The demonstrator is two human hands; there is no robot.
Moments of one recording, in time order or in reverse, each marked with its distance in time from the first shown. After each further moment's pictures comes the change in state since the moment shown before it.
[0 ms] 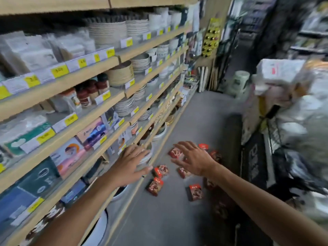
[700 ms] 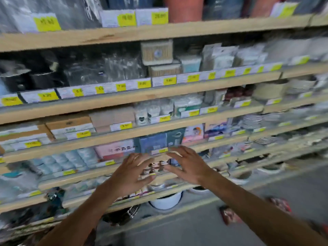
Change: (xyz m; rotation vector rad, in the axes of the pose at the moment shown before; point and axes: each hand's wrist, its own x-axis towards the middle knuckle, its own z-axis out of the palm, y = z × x) left_hand -0.361 -0.018 -0.031 0.203 0.210 -0.776; right_hand 0.034 -0.332 0.054 0.042 -0.128 -0.964
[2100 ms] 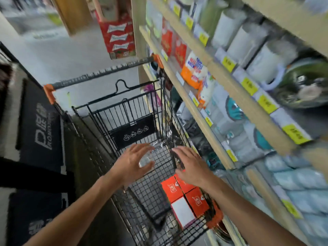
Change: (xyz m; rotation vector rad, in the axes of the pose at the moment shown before) left_hand -0.516 -0.315 0.130 -0.445 0.300 -1.478; right_hand 0.310 -0.586 0.366 0.012 -0.712 -1.042
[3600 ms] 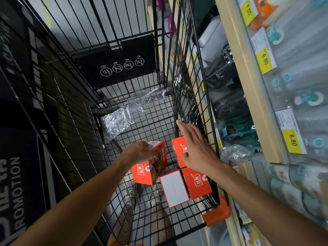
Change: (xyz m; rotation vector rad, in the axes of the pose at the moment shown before) left_hand 0.081 -0.056 0.277 -0.340 -0.495 -0.748; right_hand 0.060 0.139 0.172 0.003 -0.216 -0.067
